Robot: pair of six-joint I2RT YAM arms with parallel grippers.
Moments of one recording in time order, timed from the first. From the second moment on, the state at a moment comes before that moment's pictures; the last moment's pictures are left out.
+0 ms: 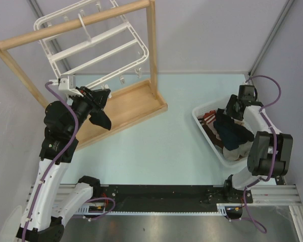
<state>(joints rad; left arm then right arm) -0.25 0.78 1.09 -0.24 0.14 -0.45 -0.13 1.54 1.11 -0.46 0.05 0.30</state>
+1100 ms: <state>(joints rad) -0.25 0.77 1.09 -0.25 0.14 -0.45 -0.02 1.36 1.03 -0.33 0.07 0.23</state>
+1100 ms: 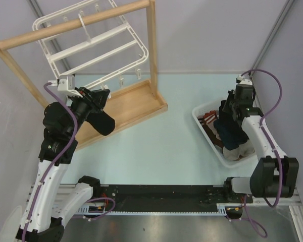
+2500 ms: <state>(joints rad) -0.25 0.76 1.08 -0.22 0.16 -0.48 1.12 1.58 1.15 0.62 0.20 -0.04</state>
